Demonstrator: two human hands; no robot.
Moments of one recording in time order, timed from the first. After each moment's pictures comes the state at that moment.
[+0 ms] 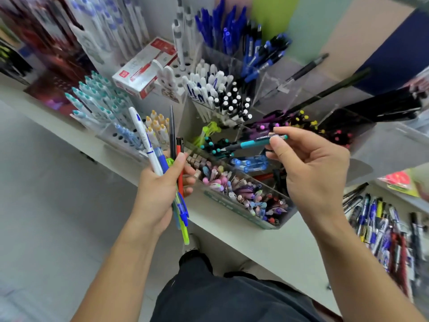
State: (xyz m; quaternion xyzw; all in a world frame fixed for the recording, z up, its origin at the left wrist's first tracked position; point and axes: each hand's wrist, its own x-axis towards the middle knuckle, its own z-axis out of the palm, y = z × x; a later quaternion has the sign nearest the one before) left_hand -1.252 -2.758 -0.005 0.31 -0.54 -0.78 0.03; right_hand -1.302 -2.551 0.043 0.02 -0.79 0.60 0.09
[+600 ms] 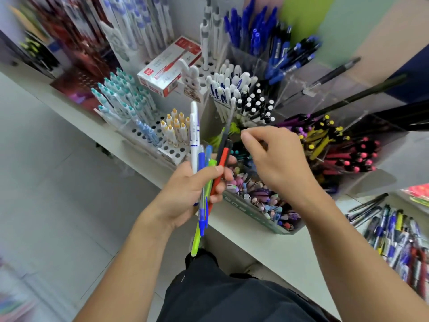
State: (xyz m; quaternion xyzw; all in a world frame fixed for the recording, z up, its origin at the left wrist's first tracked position) left_hand -1.251 -2.765 0.002 0.14 -0.49 -0.85 -0.14; right_hand -1.337 -2.606 0.035 0.17 -0.93 0.33 -0.05
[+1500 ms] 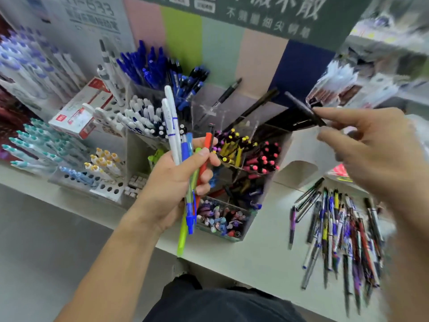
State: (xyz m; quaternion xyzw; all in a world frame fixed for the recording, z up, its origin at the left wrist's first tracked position) left_hand -1.308 -2.669 0.061 0.07 -0.51 -0.85 -0.14; right_hand -1.324 -2.415 0.143 0.00 -0.93 0.35 0.07
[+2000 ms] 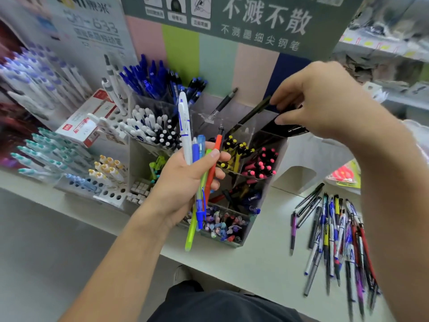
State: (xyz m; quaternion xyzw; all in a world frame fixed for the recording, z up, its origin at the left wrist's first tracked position) left_hand -1.317 -2.655 0.069 0.08 -0.57 -0.81 -0.12; right_hand -1.396 -2.443 0.174 0.15 -0.98 0.13 0.01
